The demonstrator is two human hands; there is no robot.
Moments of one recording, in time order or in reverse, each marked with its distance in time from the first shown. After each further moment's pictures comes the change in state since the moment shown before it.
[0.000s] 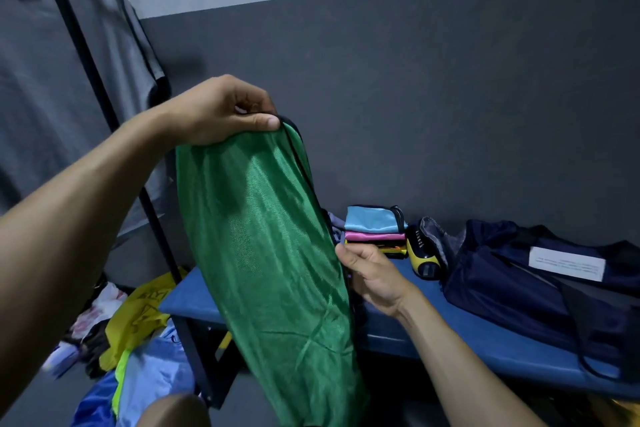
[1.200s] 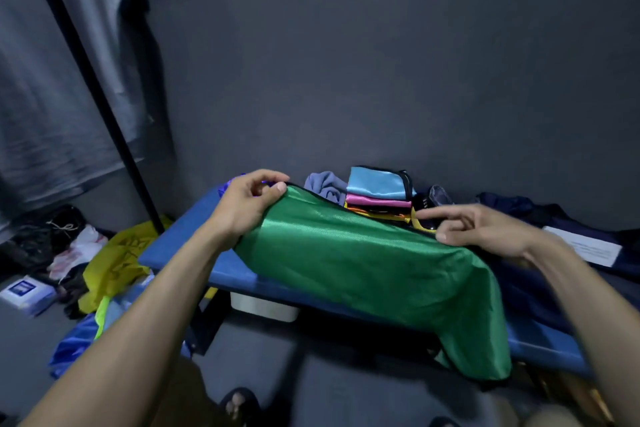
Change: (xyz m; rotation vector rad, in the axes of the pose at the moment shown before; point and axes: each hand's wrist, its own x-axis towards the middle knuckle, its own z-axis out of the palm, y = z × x) left_hand -0.070 -0.091 0.234 -0.753 0.320 -0.588; right_hand -0.022 -0.061 -0.153 -0.619 -0.092 0.273
